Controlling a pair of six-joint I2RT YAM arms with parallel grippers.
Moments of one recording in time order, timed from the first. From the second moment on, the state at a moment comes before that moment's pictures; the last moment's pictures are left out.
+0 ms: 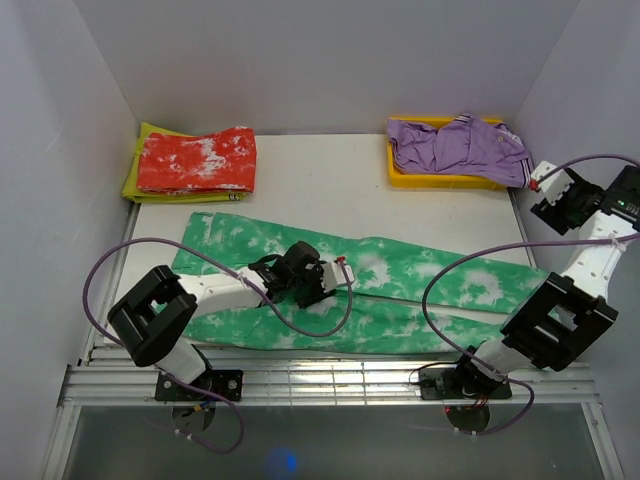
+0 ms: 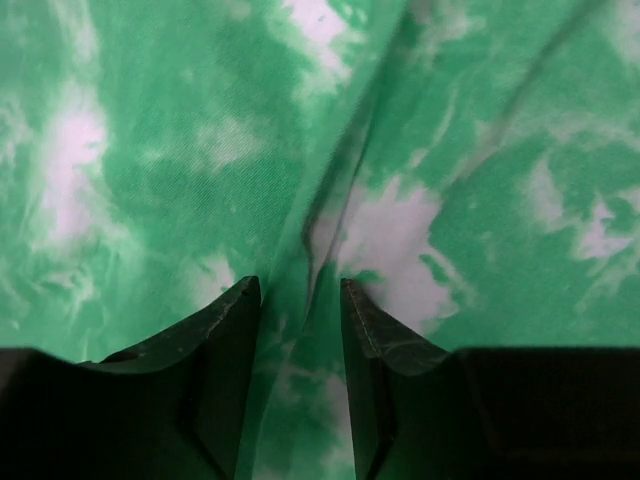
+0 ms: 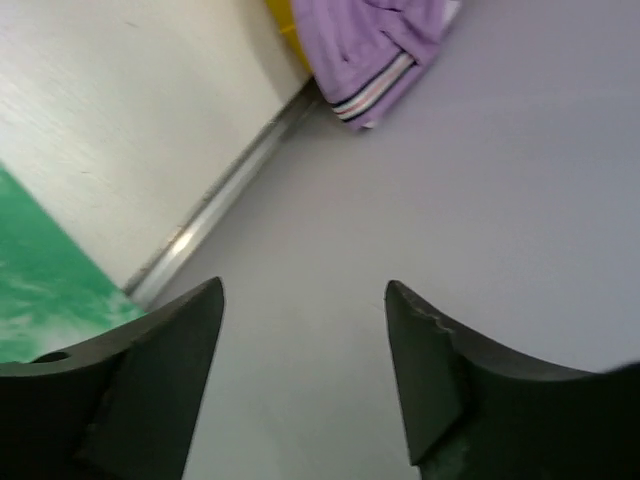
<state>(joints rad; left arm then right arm) -0.86 1.54 0.73 -0.04 0.17 0.46 -0.70 1.48 1.37 -0.69 -0.68 -1.56</state>
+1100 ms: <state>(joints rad) 0.27 1.73 1.05 -0.51 0.29 0.25 -0.17 1.88 1.24 -0.67 -0.03 -0.94</state>
